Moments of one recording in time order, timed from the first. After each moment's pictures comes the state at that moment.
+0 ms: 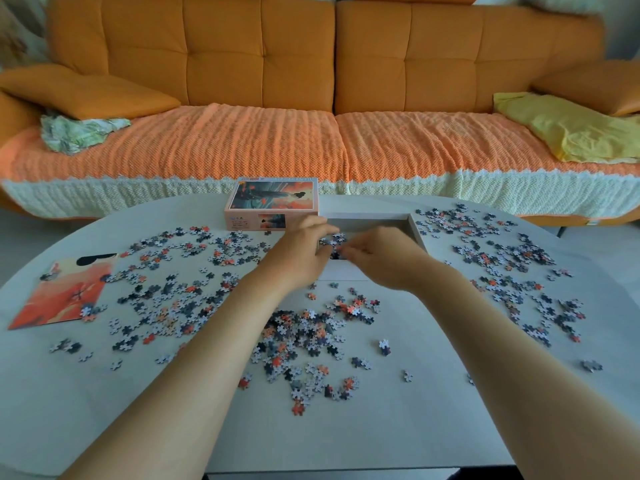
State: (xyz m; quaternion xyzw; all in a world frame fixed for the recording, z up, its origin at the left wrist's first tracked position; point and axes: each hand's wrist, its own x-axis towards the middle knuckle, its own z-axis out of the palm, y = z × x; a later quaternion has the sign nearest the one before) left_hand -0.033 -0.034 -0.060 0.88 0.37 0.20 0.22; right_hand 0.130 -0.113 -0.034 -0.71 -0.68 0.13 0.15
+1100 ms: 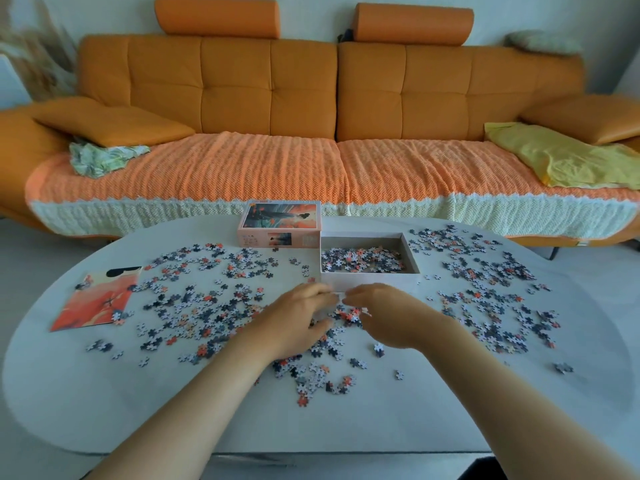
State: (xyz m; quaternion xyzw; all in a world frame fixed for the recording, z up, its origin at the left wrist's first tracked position) left_hand -0.080 -0.098 -0.079 0.93 0.30 0.11 0.17; right_hand 0.112 -0.172 -0.051 -0.67 -0.73 0.14 0.04
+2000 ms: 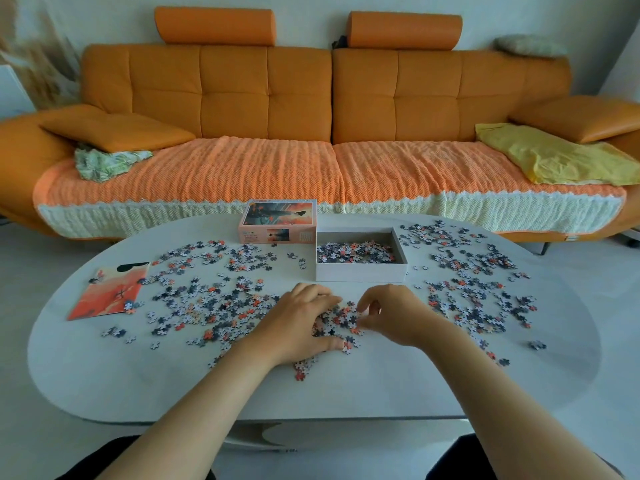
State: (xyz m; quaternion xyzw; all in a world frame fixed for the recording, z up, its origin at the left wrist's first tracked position) left_hand -0.086 -0.131 -0.079 0.94 0.30 0.09 0.14; right_hand 0.115 -0.210 -0.049 -0.75 -0.61 0.21 0.15
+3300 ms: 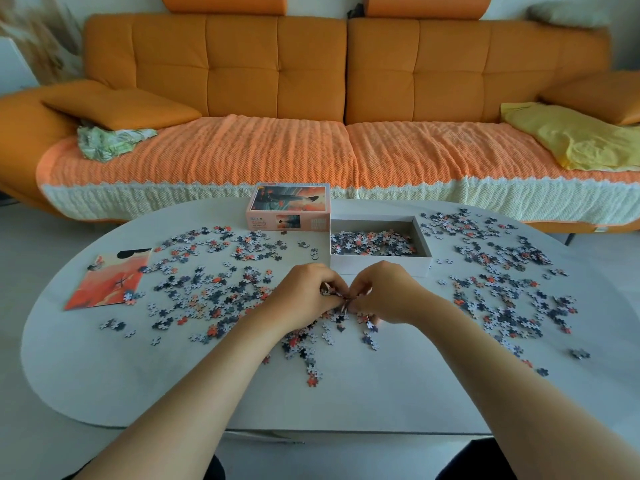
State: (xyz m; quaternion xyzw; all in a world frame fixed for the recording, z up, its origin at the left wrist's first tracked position) left_hand -0.072 -0.098 -0.067 0.86 0.36 0.19 0.31; right_hand 0.091 -0.163 -0.042 -0.74 -0.61 0.25 0.15
